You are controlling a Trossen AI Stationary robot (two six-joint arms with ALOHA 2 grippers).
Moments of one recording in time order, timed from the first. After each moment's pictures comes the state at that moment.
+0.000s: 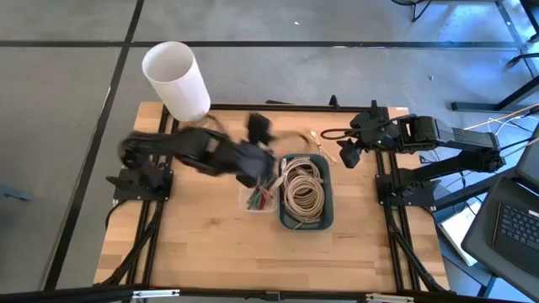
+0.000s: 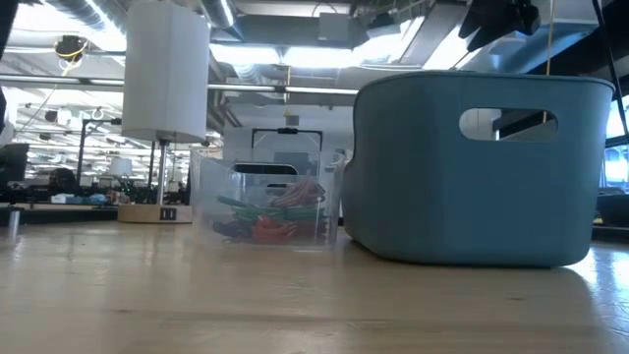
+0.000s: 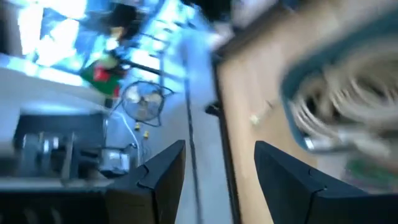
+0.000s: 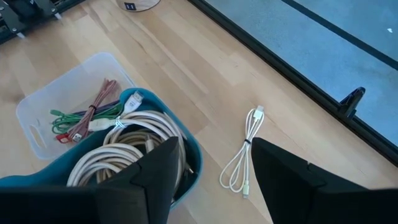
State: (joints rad) left arm -0.23 1.80 2.27 -1.22 -0.75 0.55; right arm 0.00 1.05 1.28 -1.12 0.42 0.57
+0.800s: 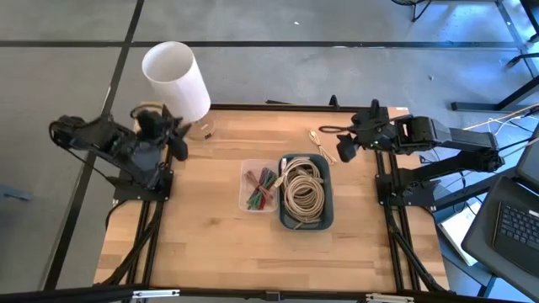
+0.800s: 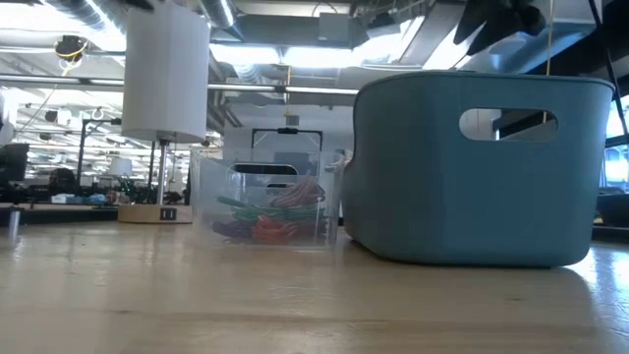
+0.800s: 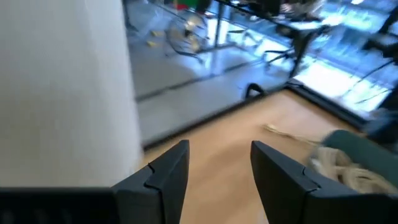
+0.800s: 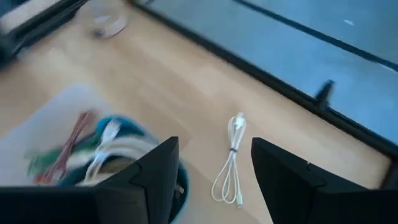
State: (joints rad) left arm -0.38 0.78 1.14 -1.20 -1.12 -0.93; right arm 0.00 1.07 1.28 -1.12 0.54 0.70
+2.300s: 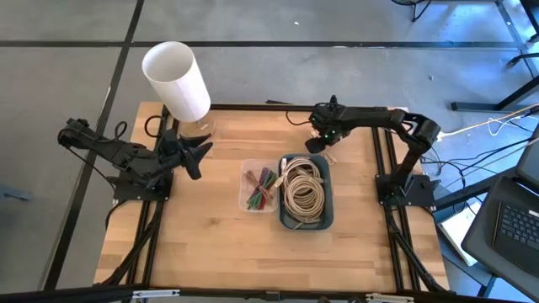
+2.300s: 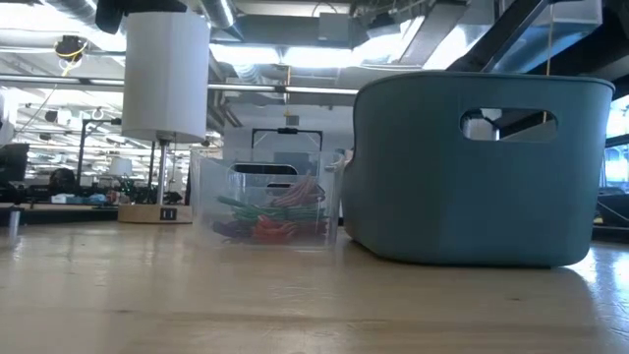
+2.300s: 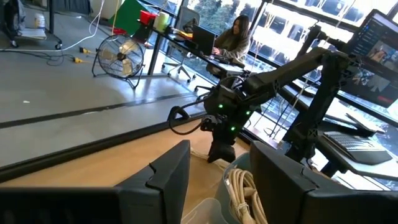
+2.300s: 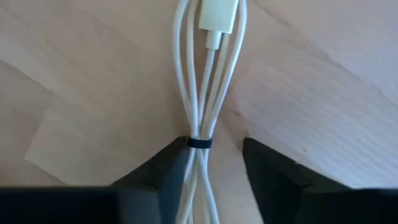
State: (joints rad) left arm -0.42 0.65 0.71 -0.26 -1.05 -0.59; right arm -0.60 1.78 0.98 -0.61 -0.02 0.38
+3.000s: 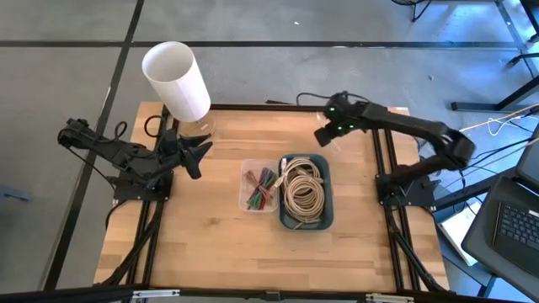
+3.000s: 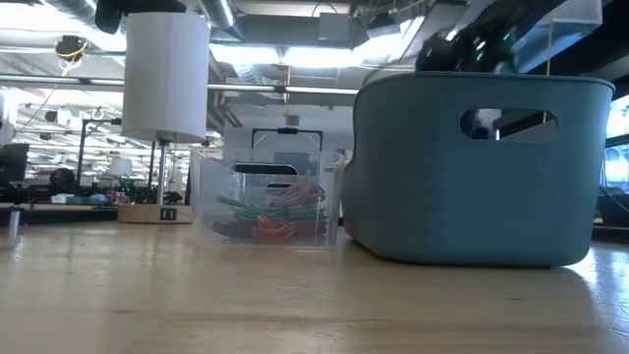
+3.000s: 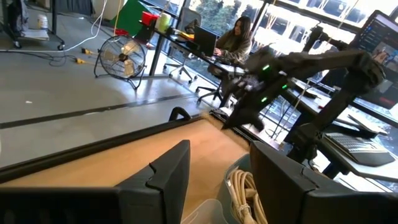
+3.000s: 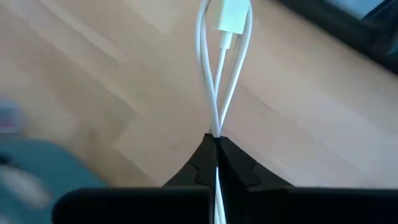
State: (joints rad) left arm -0.42 0.65 0.71 -0.26 -1.05 -0.59; right arm -0.60 1.39 0.97 -0.70 0.04 0.33
